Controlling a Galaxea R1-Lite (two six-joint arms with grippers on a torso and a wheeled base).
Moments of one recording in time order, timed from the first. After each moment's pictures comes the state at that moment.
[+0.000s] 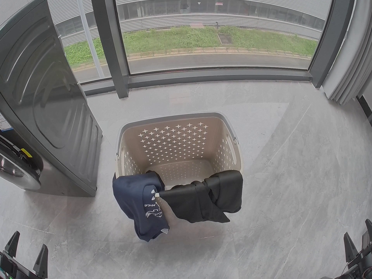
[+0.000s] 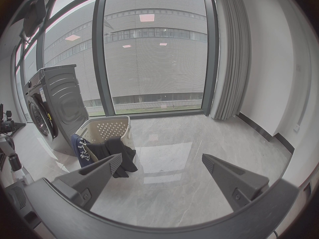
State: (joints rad) left arm 0.00 0.02 -0.02 0.00 0.02 -0.05; right arm -0.01 0.02 -0.02 0.00 0.00 0.01
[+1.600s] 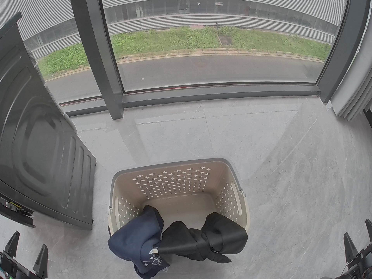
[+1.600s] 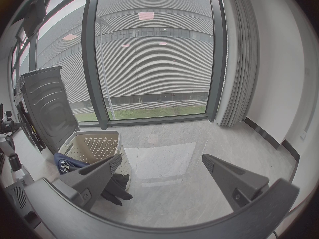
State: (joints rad) left arm 0.00 0.02 -0.02 0.00 0.02 -0.05; right arm -0.01 0.02 -0.02 0.00 0.00 0.01
